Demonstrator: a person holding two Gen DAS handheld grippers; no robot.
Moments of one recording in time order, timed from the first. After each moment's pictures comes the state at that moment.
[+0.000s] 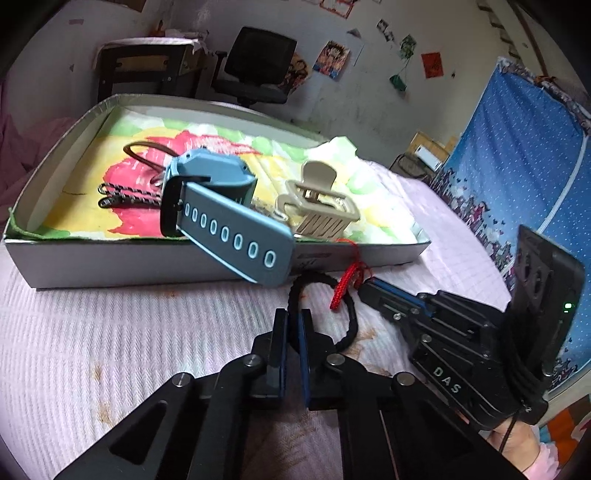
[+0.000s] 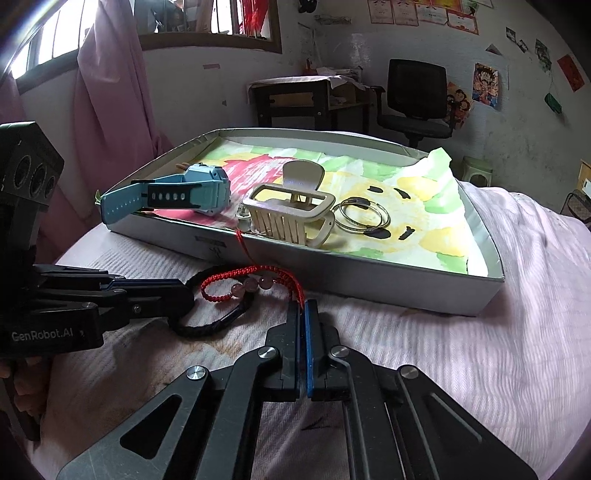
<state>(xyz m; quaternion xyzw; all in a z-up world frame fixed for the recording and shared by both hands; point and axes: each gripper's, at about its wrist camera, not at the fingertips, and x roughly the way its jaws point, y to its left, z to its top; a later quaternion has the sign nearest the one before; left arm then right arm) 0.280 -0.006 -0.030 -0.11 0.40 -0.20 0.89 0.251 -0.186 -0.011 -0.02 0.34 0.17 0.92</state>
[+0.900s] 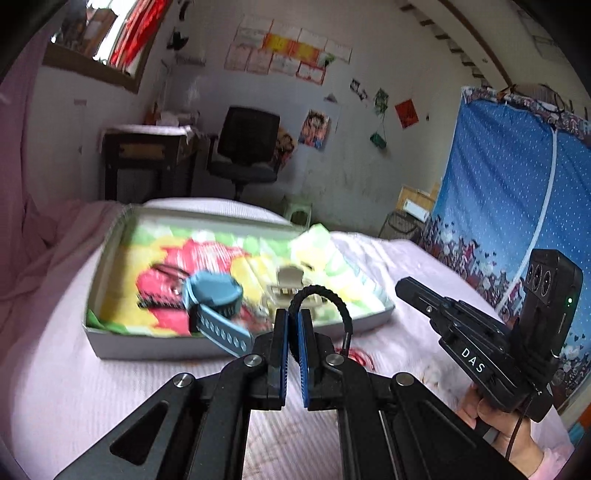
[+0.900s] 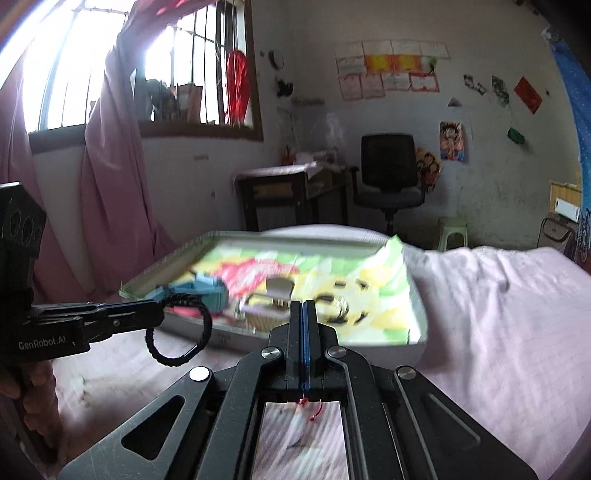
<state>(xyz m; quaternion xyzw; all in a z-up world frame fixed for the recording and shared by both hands) 0.232 0.006 0.039 -0.08 0.25 -0.18 0.95 0.207 -0.222 0.042 0.03 0.17 0.13 0.97</state>
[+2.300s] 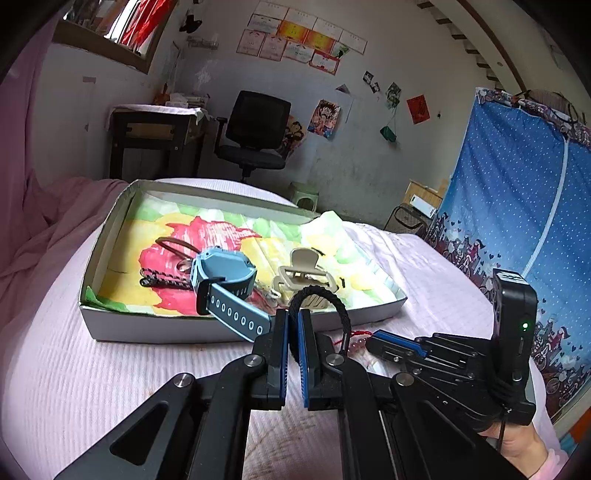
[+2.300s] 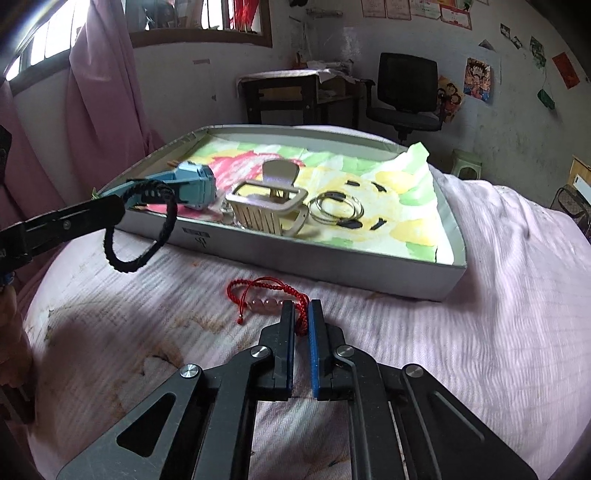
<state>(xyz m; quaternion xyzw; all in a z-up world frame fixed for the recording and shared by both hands) 0.245 0.011 0.019 -0.10 0.28 -0.18 0.94 0.240 -0.203 0.000 -0.02 0.36 0.15 0.92</state>
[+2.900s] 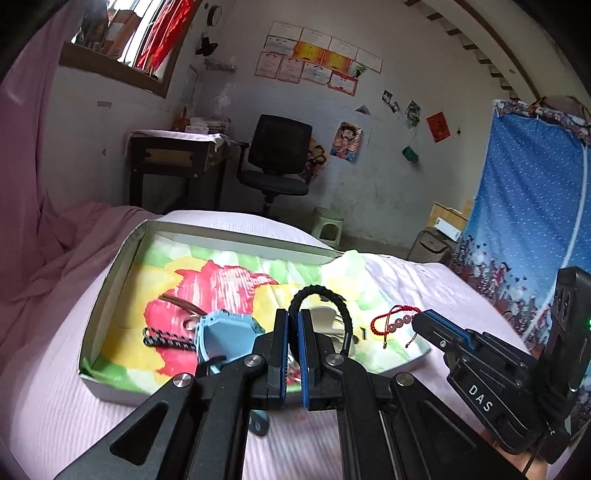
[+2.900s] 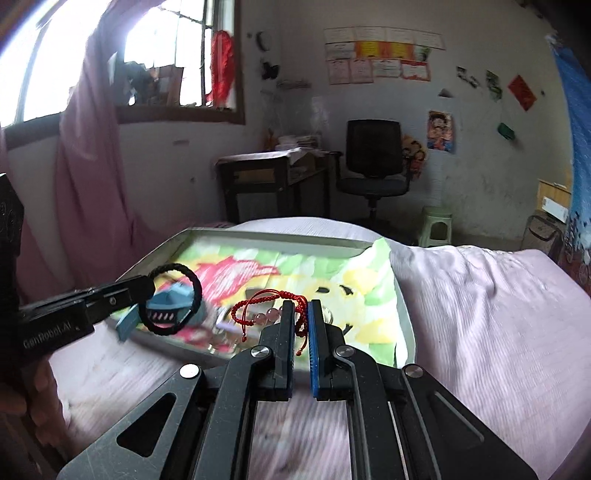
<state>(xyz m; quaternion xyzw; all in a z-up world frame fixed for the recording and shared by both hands) 0.283 -0.007 0.037 -0.09 0.24 -0.11 0.96 0.240 -0.210 0.056 0.02 0.22 0.09 0.97</state>
